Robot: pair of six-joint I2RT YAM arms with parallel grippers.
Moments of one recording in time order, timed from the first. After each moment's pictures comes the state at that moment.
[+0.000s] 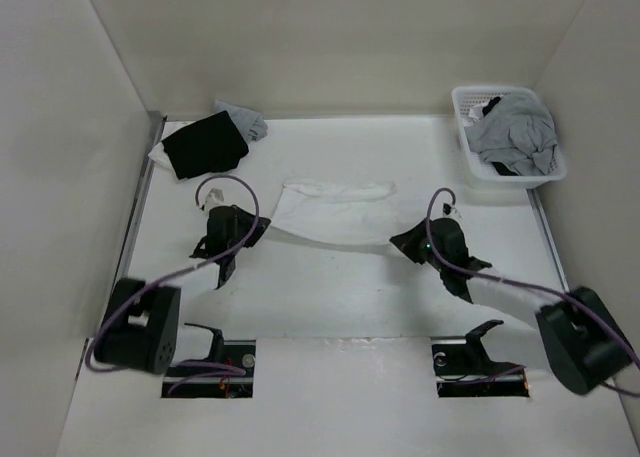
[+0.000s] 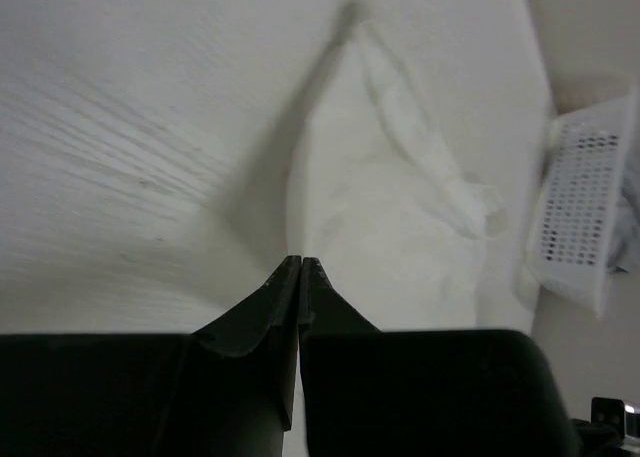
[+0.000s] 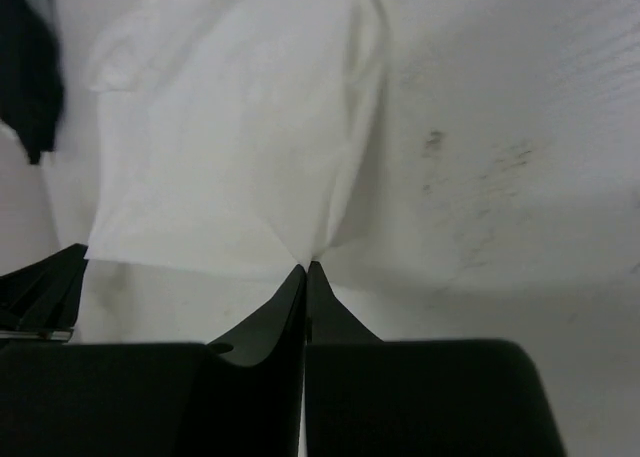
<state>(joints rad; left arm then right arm) -0.21 1.35 0.38 0.46 0.03 -1.03 0.46 1.24 0.34 0.35 0.04 1.04</state>
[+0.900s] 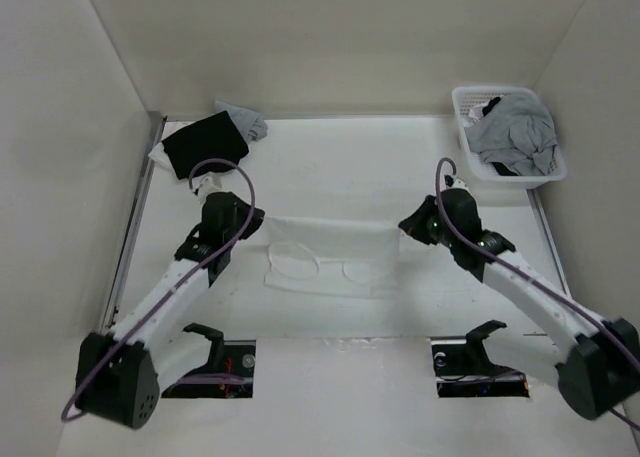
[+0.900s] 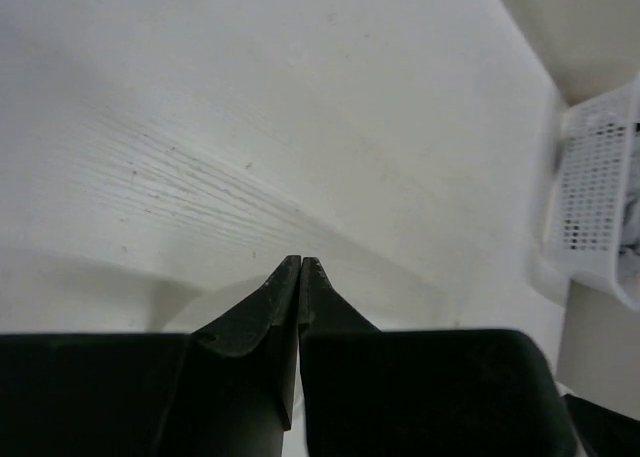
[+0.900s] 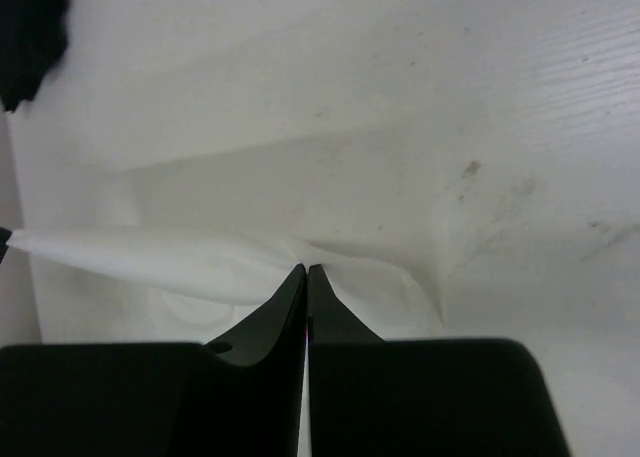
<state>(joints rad) -0.31 0.96 0.59 -0.11 -0.12 -0.92 0.47 1.00 0.69 -0.27 0.05 0.81</state>
